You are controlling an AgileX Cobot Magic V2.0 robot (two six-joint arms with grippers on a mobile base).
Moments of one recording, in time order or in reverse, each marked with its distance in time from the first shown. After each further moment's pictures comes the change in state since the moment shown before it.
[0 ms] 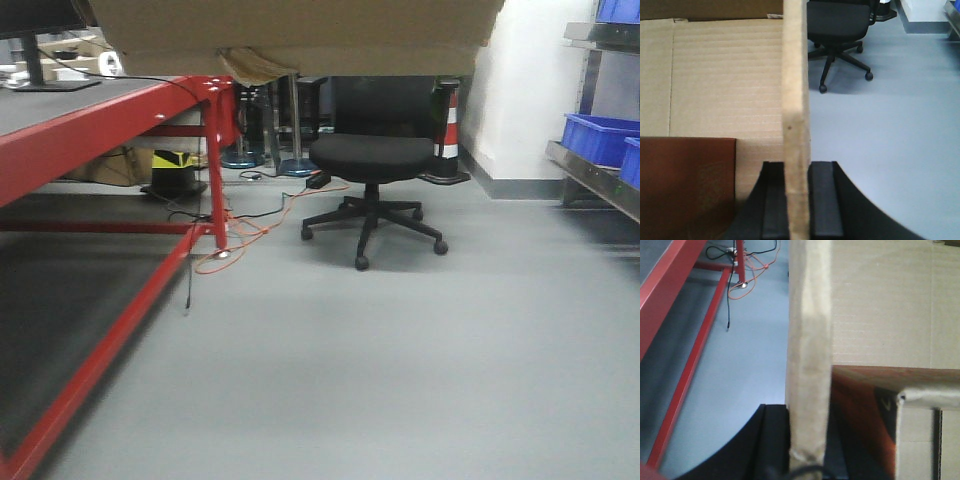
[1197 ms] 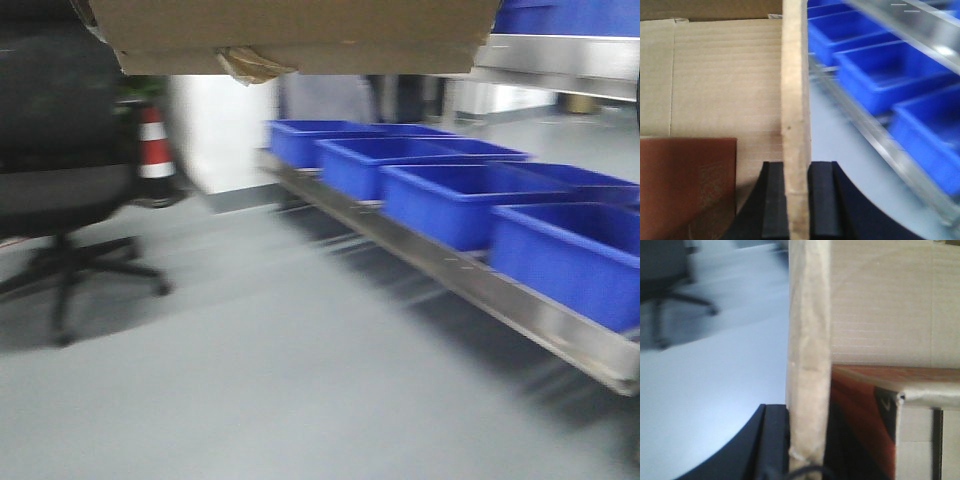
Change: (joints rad) left arm 0.000 0.000 0.000 0.004 0.000 0.000; right arm 0.000 0.000 0.000 0.002 -0.006 0.000
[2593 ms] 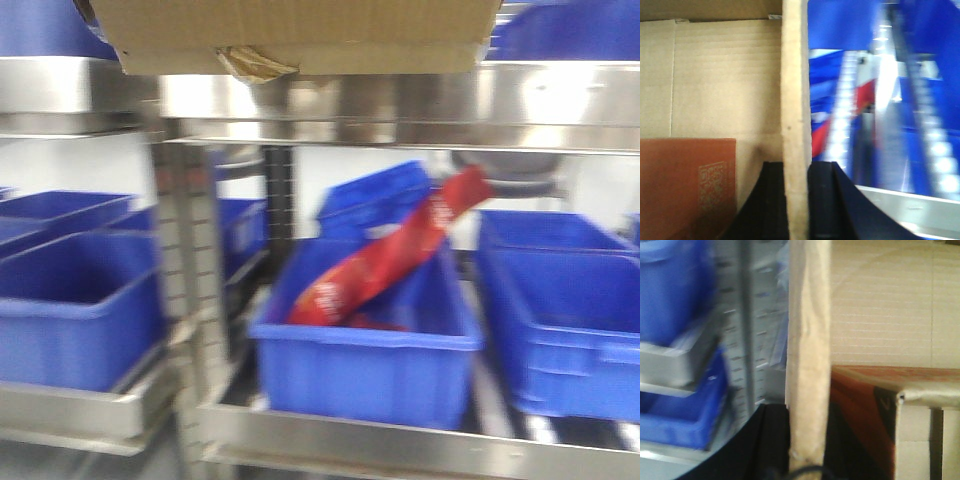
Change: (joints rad) left arm 0.000 0.000 0.000 0.000 -0.002 0.000; right arm 0.000 0.000 0.000 0.000 0.000 0.000
